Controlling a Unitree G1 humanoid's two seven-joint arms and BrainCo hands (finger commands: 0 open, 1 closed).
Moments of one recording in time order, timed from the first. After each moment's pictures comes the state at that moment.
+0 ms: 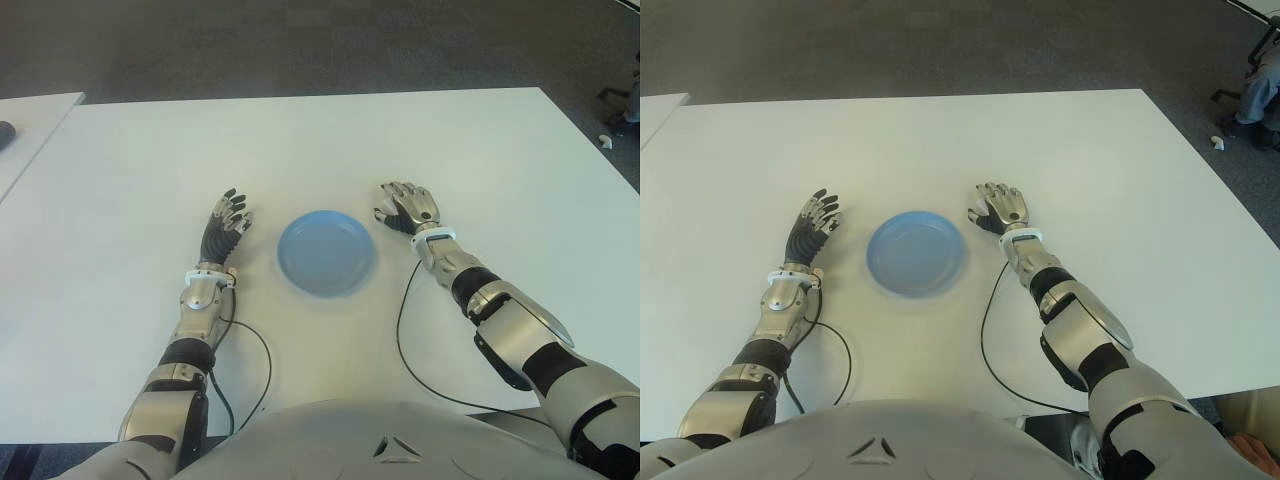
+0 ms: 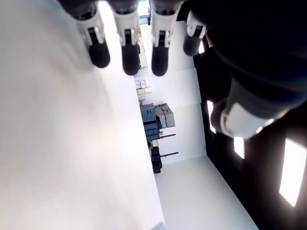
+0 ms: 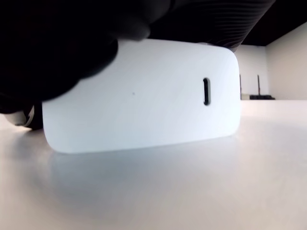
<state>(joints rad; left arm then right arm) -0.16 0.19 0.07 0.86 -0.02 -0.59 -0.04 -0.67 -0.28 0.71 1.19 -0.78 -0.06 -0.51</state>
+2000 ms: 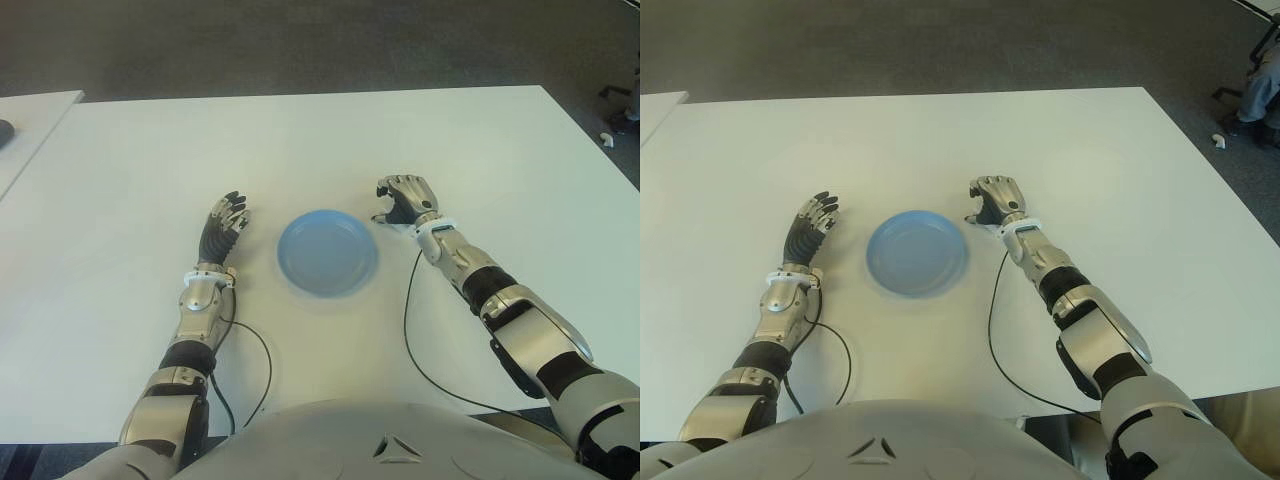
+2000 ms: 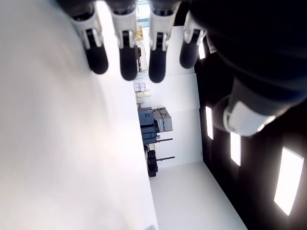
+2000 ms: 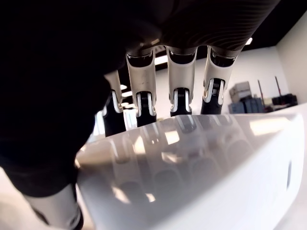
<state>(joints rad) -0.14 0.18 0.07 0.81 -0.07 -0.57 -0.05 -0.61 -0.37 0.60 0.89 -0.74 -0.22 -0.47</state>
